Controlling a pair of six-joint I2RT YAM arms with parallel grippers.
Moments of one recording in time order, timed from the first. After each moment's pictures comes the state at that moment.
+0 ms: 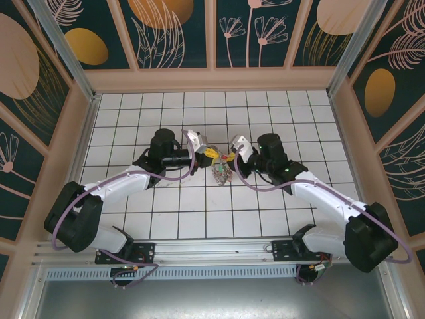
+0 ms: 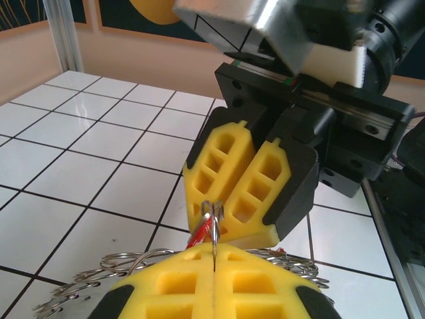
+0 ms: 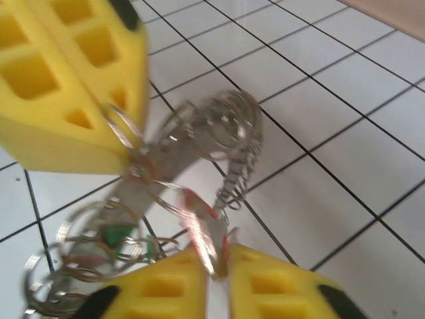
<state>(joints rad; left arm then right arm) -0.58 1.44 0.76 0.39 0.80 0.09 0.59 1.19 0.72 -0.08 -0.40 -0.21</state>
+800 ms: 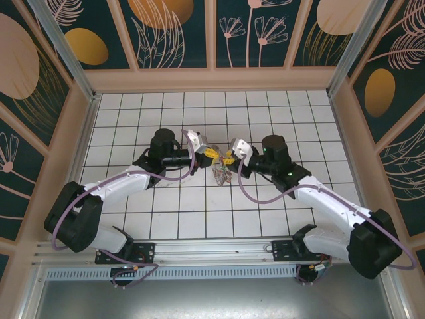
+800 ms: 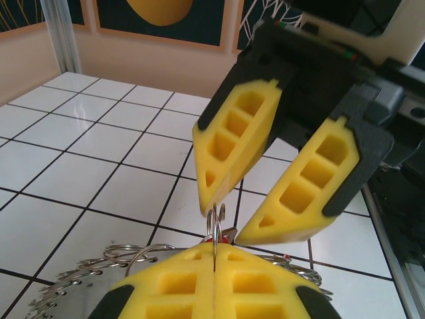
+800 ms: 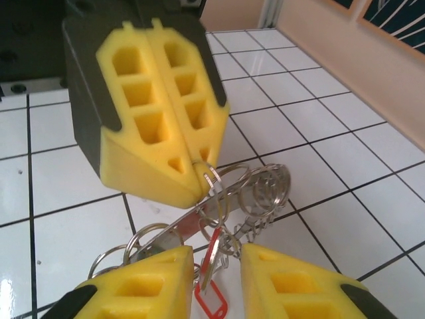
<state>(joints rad) -0.58 1.44 0.76 0.39 0.81 0.09 0.60 1.14 0.69 0.03 -0.49 -0.40</state>
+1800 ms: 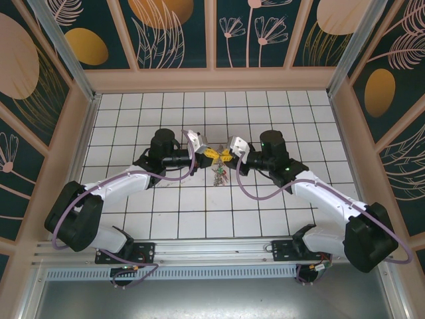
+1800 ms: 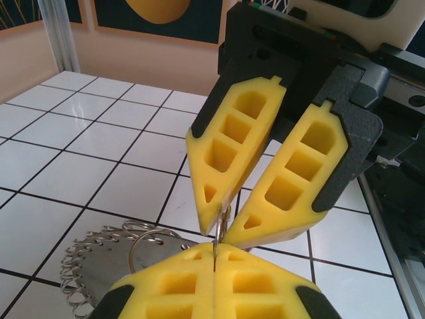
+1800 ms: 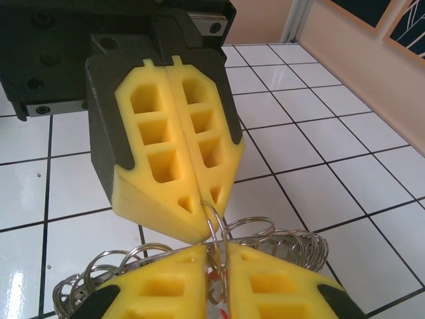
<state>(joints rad) -0.58 1.44 0.76 0.39 0.81 0.10 0.58 1.19 0.74 0.04 -0.59 -0.44</state>
